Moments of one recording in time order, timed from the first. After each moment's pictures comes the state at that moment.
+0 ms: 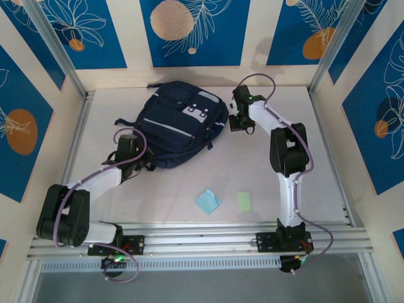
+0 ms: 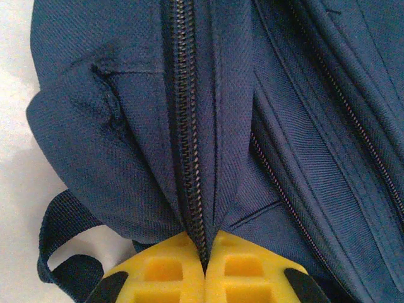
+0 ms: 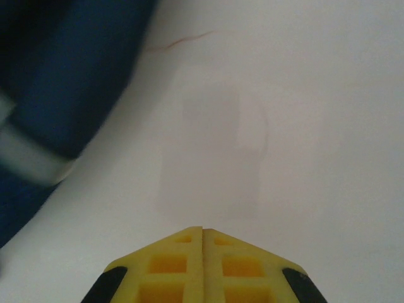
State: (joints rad) left arm -0.23 1.36 0.62 -0.02 0.08 -0.84; right arm 0.29 2.15 1.77 -0.85 0.01 0.08
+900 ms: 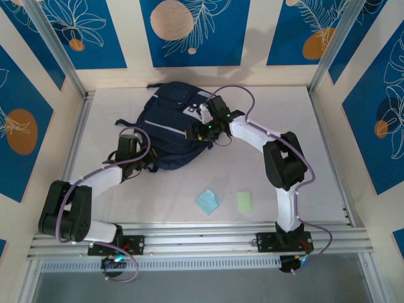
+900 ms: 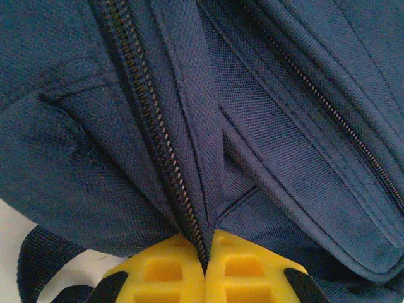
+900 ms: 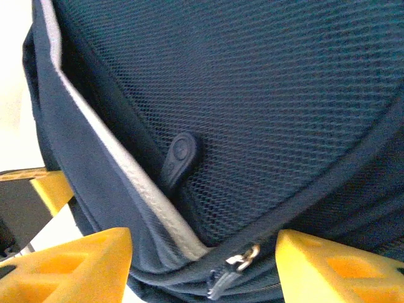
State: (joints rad) left arm -0.23 1.40 0.62 0.02 0.21 -0.70; right arm 0.54 2.02 1.57 -0.50 -0.49 0.45
